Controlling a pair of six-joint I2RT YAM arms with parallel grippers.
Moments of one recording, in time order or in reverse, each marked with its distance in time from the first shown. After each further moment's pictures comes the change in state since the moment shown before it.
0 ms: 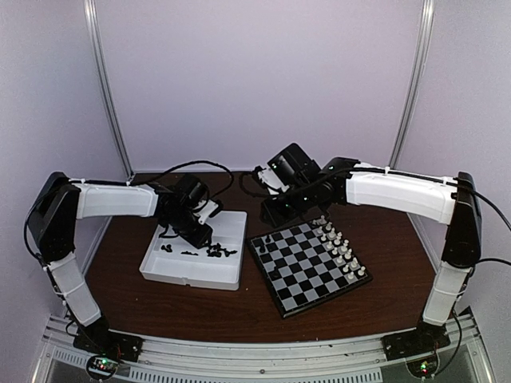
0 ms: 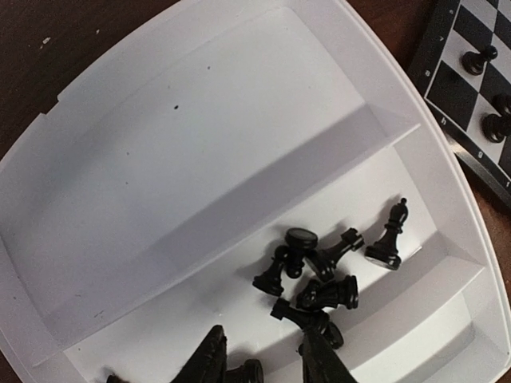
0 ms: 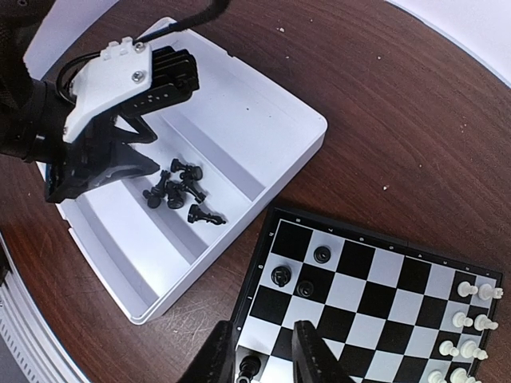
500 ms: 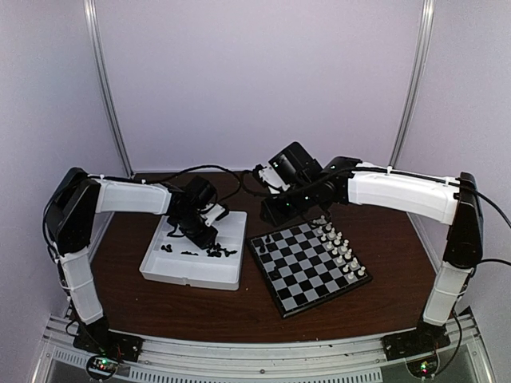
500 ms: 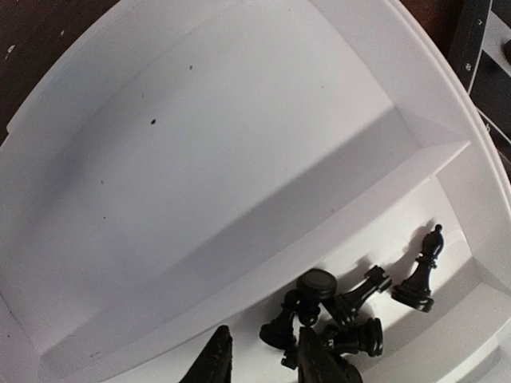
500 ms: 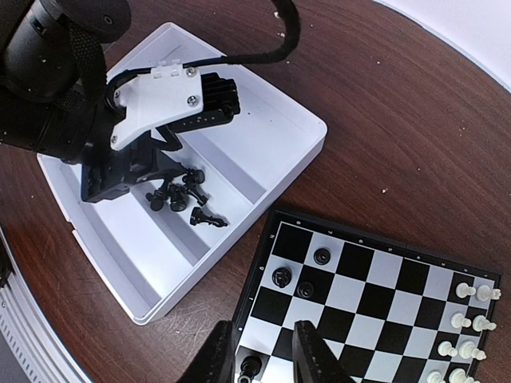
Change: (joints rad) left arm 0.000 0.138 0.097 -0.026 -0.018 0.052; right arm 0.000 -0.014 -0.006 0.010 0.000 0.000
